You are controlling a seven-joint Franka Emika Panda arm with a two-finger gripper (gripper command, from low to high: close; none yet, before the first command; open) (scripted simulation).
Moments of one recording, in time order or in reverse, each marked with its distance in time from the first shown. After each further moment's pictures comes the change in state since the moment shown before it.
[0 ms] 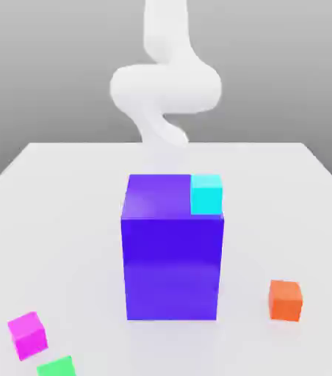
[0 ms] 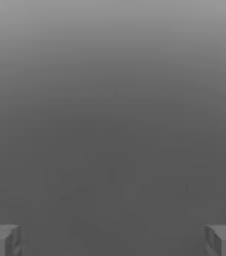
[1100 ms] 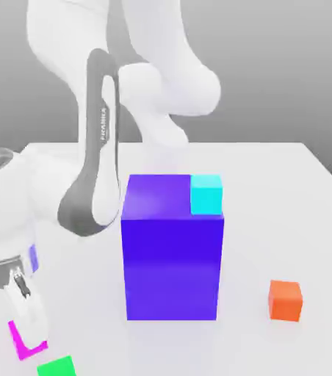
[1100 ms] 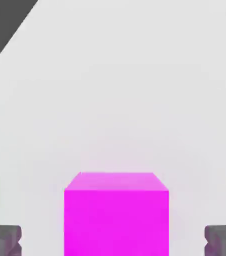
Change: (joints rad) arm -0.373 1.158 -0.066 -0.079 0.104 0.503 0.335
